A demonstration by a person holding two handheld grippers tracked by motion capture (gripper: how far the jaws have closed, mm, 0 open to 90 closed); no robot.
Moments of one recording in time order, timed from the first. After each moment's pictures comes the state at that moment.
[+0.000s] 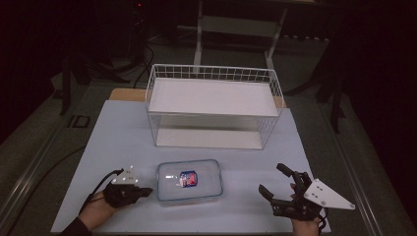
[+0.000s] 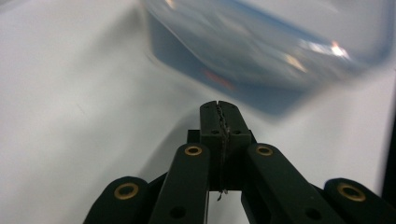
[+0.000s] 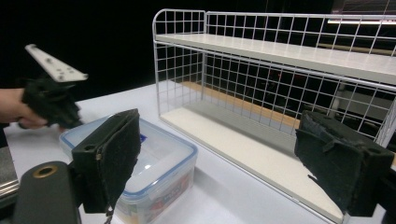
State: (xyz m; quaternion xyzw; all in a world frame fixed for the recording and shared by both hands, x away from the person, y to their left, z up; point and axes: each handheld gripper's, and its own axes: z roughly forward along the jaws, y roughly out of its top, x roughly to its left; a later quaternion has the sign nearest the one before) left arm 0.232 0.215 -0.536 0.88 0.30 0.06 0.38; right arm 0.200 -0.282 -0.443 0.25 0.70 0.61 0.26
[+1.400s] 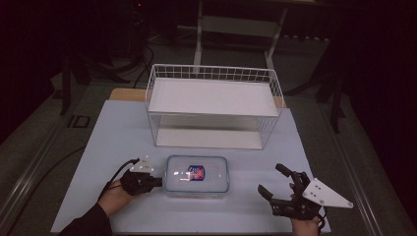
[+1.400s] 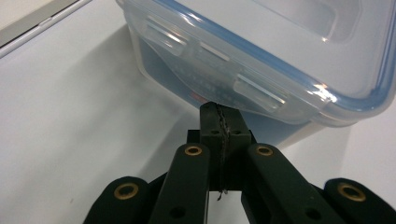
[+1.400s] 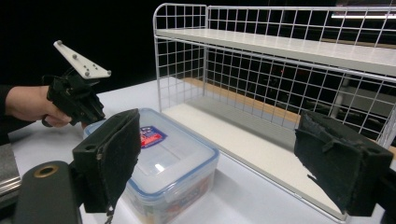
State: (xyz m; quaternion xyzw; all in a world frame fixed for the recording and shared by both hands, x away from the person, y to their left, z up) left arm 0.276 0.178 -0.534 0.87 0.29 0.06 0.39; right arm 0.202 -0.282 -0.446 0.25 0.71 0.61 0.25
